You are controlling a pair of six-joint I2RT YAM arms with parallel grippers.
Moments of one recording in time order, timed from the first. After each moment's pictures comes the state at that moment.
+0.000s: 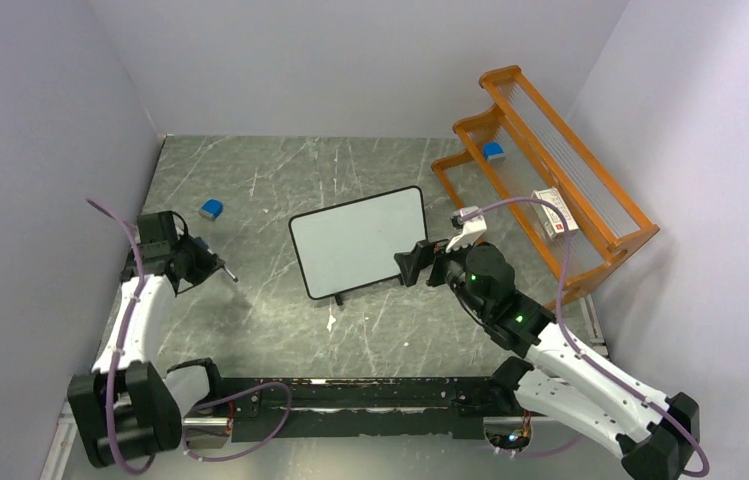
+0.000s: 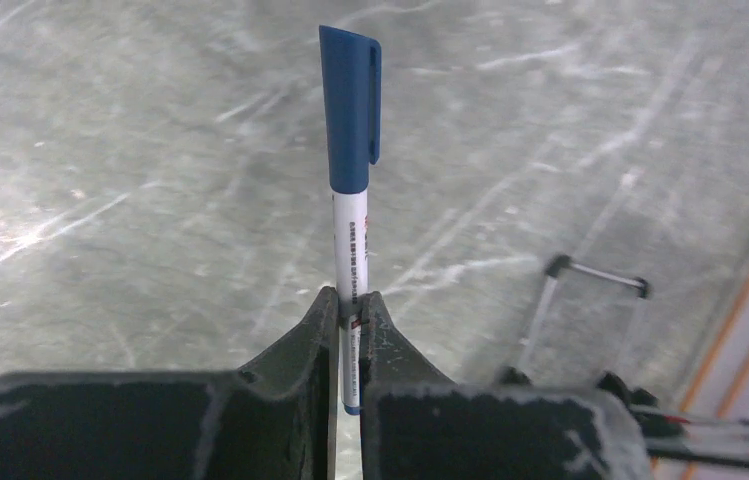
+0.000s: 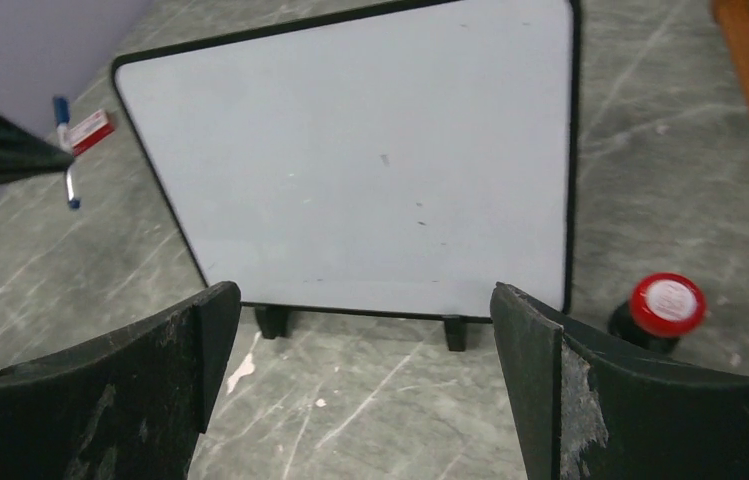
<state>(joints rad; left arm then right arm) 0.22 1.11 0.68 -0.51 0.13 -0.69 0.76 0.74 0.57 -0.07 0.25 0.35</state>
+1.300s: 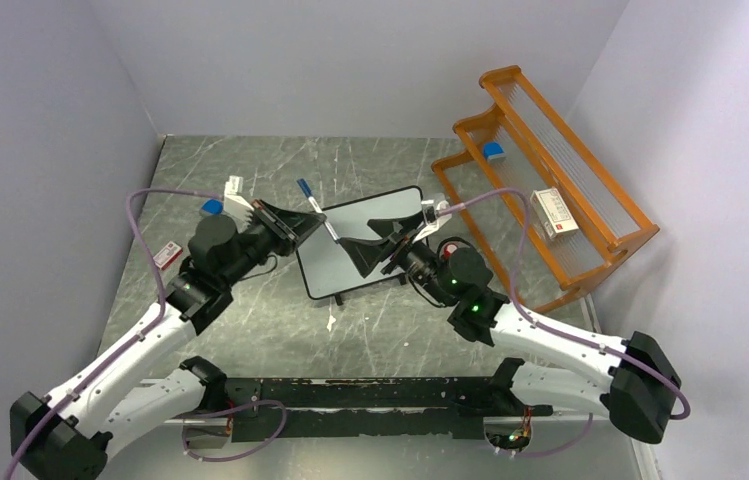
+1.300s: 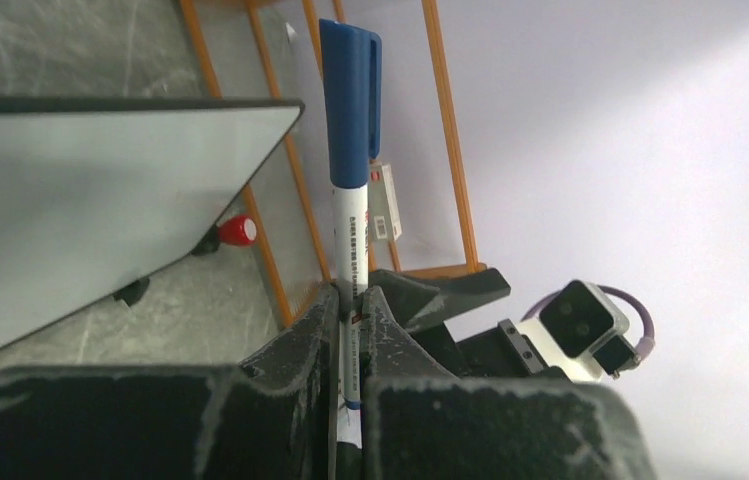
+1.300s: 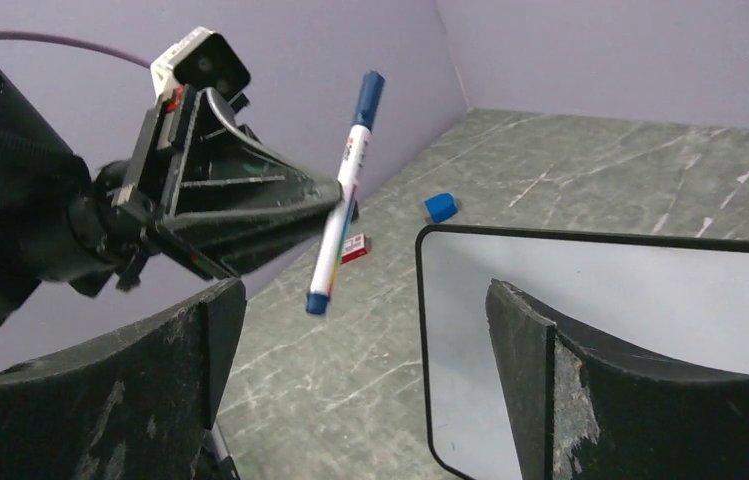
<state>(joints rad) -0.53 0.85 0.70 0.09 0.12 -1.25 0.92 1.03 0.60 0.63 0.09 0.42</state>
